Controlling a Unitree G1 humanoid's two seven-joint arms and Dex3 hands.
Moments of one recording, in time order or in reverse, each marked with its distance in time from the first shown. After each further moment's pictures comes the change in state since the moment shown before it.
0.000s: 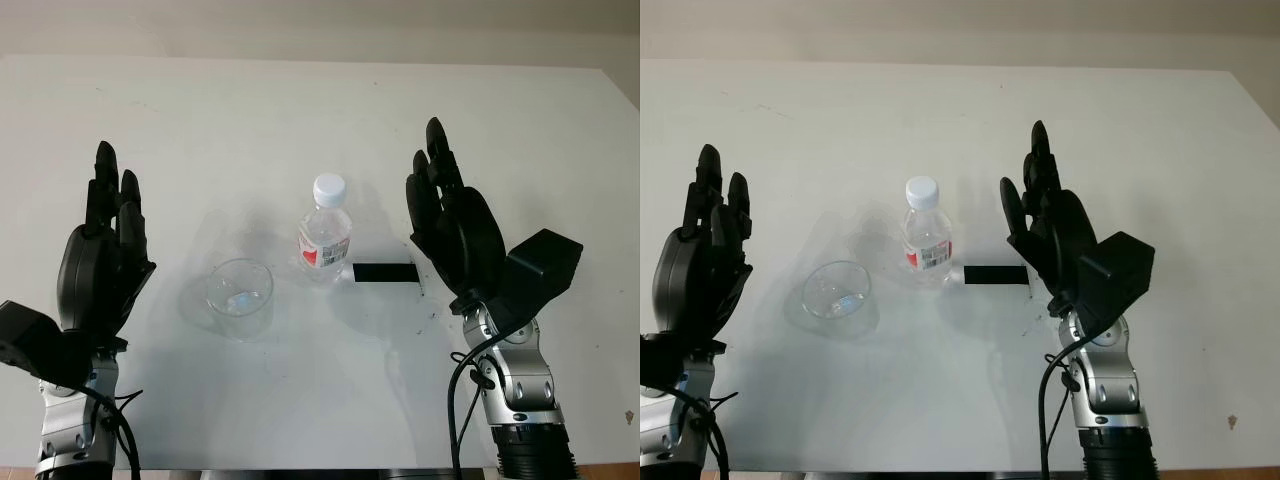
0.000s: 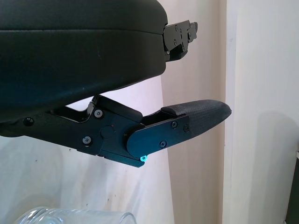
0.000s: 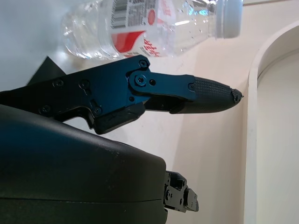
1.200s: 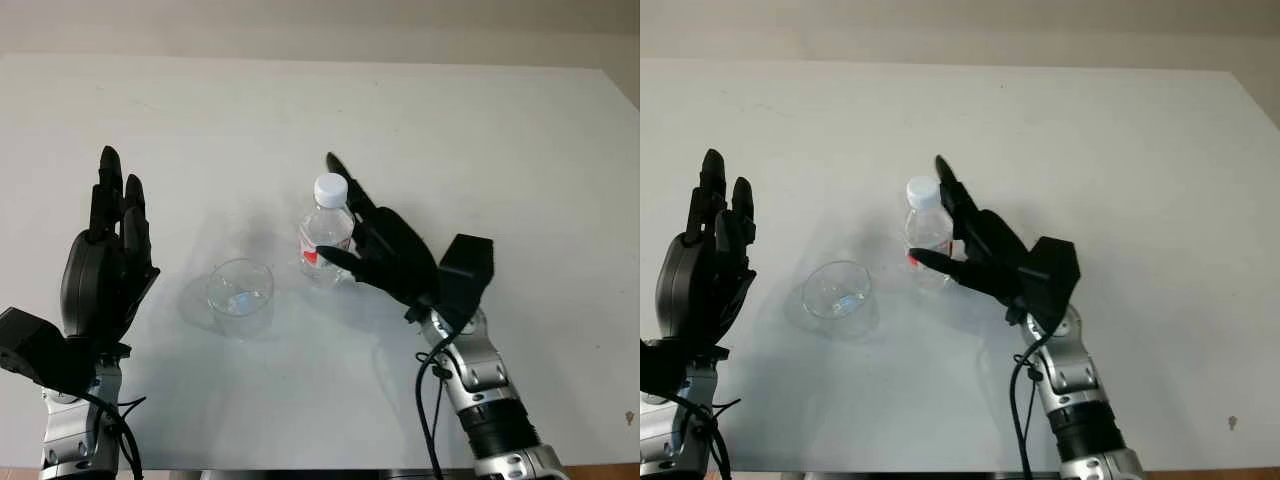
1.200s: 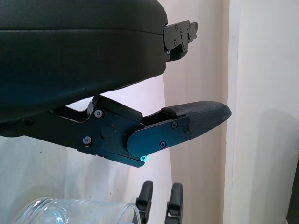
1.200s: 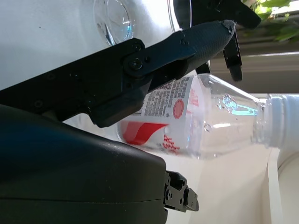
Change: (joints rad) left arm 0.005 -0.019 -0.012 -0.014 0.017 0.009 0.008; right arm -0.156 0.042 0.144 0.353 0.000 -0.144 0.273
